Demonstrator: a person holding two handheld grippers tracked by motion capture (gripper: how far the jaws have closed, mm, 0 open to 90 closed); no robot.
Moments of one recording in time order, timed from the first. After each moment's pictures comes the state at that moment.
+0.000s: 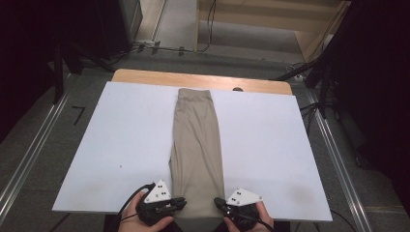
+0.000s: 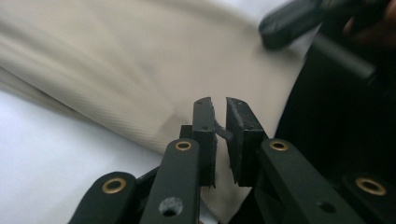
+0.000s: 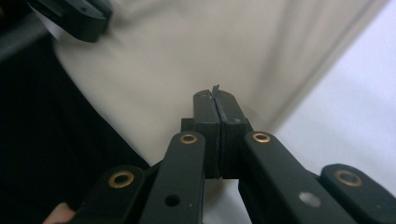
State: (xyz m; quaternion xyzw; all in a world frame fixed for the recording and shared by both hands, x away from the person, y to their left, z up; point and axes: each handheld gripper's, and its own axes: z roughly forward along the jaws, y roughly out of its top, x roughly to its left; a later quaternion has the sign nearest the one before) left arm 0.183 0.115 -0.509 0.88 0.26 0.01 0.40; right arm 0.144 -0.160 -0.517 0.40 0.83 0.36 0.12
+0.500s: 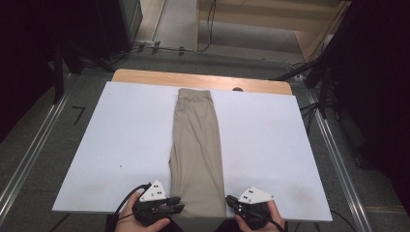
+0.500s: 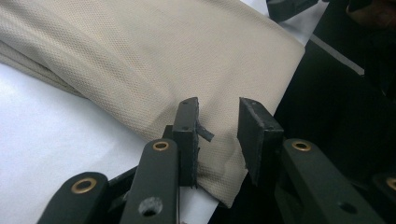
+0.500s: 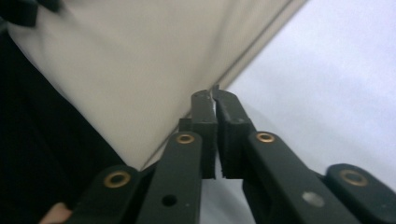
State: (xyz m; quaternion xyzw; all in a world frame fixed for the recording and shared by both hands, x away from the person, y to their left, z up) left arm 0.185 0.125 -0.508 0.87 0.28 -0.01 0.41; right arm 0.145 -0.188 -0.515 0.42 0.82 0.36 0.13
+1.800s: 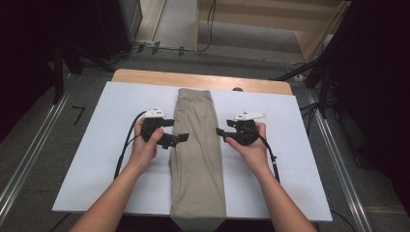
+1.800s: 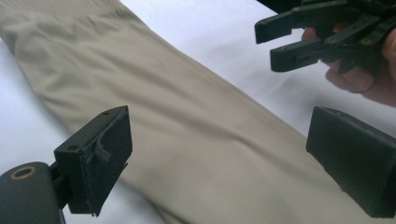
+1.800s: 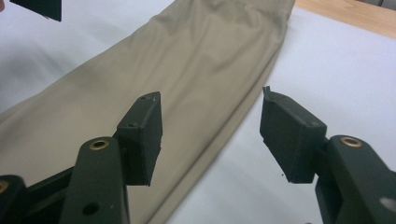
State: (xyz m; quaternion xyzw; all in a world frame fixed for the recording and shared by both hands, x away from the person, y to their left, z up) left arm 0.389 0.116 -0.468 0.81 0.32 0.04 0.49; right arm 0.363 -0.195 -0.481 0.43 0.78 0.42 0.16
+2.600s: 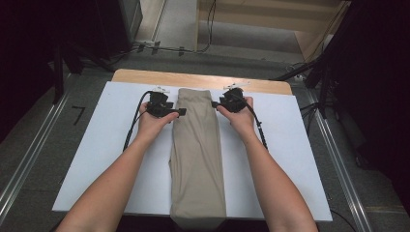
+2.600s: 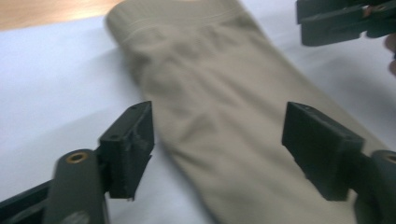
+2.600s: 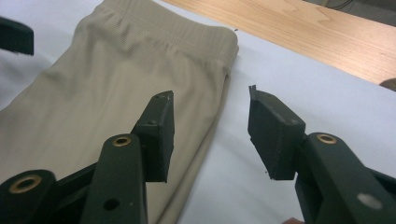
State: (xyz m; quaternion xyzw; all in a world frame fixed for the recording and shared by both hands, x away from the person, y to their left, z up) left arm 0.482 0.111 -0.490 0.80 0.42 0.07 0.42; right arm 0.485 -0.182 -0.490 0.48 0.78 0.38 0.15
